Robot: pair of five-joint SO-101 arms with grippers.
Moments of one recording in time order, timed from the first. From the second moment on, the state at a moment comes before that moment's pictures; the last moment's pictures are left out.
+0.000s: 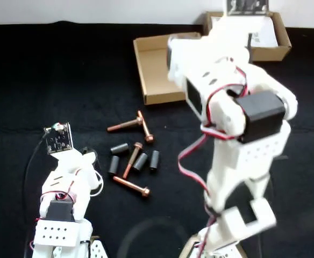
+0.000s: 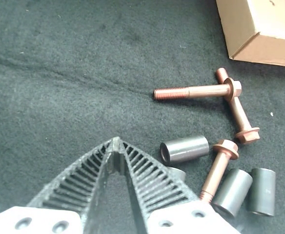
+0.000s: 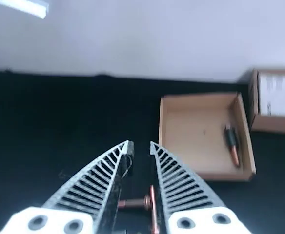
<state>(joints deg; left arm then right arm) -2.6 -87.4 96.1 38.7 18.4 -27.1 -0.4 -63.5 100.4 -12.6</state>
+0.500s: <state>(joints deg) -2.6 -87.4 96.1 38.7 18.4 -27.6 -19.4 2.9 99.2 -12.5</state>
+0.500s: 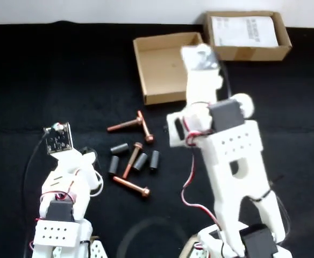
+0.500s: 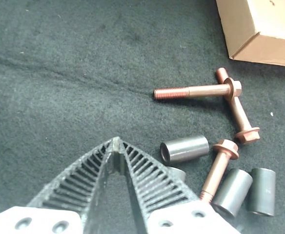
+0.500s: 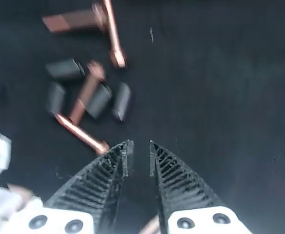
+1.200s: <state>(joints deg) -2.6 -87.4 96.1 38.7 18.4 -34.4 -19.4 45.1 51.9 -32.0</state>
